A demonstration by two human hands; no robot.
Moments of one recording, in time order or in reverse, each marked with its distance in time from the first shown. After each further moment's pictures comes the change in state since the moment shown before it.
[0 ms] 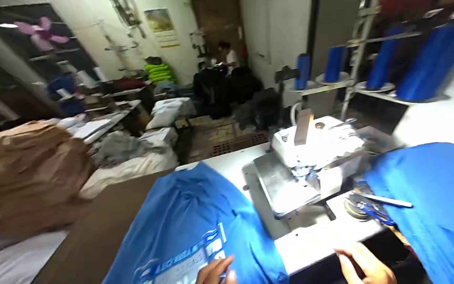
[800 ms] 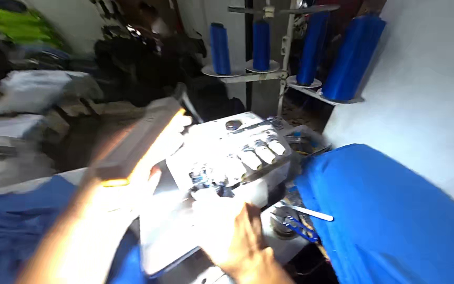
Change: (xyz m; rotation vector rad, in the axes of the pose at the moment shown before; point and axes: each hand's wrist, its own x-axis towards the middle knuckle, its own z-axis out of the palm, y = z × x) left_hand 0.283 -0.003 0.146 -0.836 -0.467 0.241; right_hand 0.161 -0.030 0.035 -0.159 0.005 -0.107
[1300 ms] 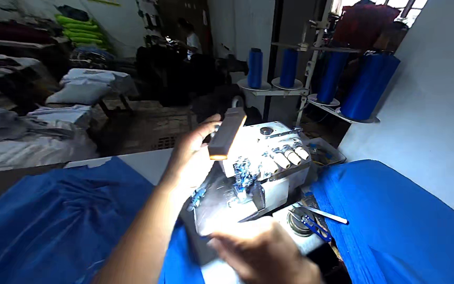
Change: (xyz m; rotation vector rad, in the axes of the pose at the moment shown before) left_hand -0.003 0.067 0.061 0.274 0.282 -0.045; right_hand -0.031 -0.021 -0.027 0.179 -0.093 -0.351
